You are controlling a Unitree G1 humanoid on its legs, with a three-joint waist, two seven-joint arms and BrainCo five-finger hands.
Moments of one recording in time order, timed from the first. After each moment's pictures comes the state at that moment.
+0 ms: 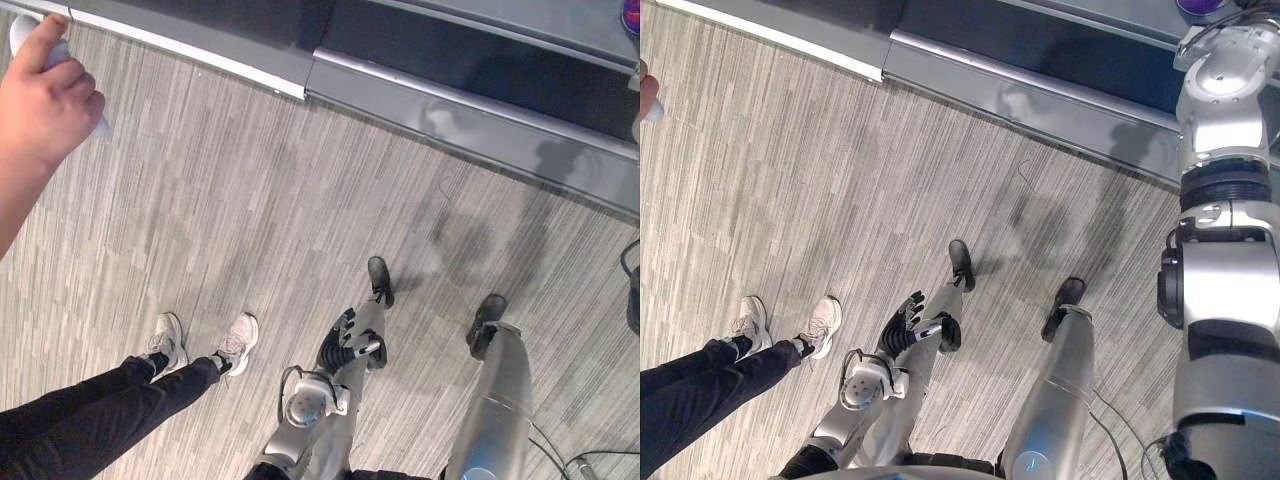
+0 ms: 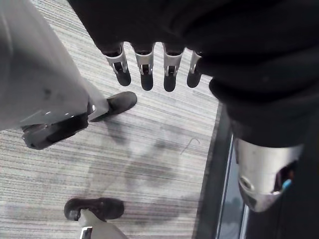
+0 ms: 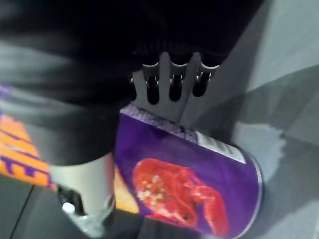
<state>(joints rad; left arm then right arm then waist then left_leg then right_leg) 0.00 0.08 -0.39 0.44 -0.16 -0.20 0.11 -1.34 -0.77 0.13 0.96 0.16 -0.10 -0.56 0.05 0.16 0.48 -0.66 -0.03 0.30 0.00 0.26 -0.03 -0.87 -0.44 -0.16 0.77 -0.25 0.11</state>
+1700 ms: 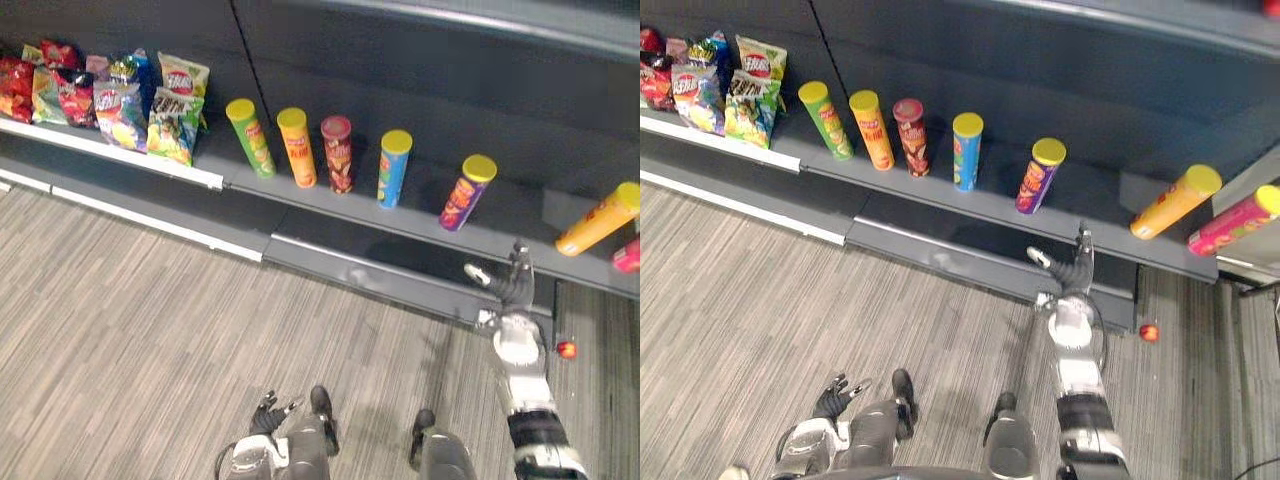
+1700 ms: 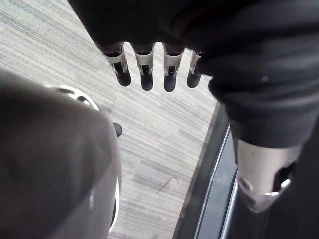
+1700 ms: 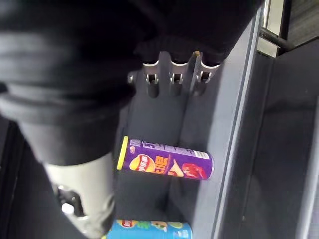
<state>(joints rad) 0.03 0.08 0.14 0.98 -0.05 -0.12 0.07 -0.14 -0.13 -0.12 0.31 0.00 -0.14 -0.27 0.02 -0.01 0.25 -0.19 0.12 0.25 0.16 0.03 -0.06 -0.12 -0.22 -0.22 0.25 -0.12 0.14</state>
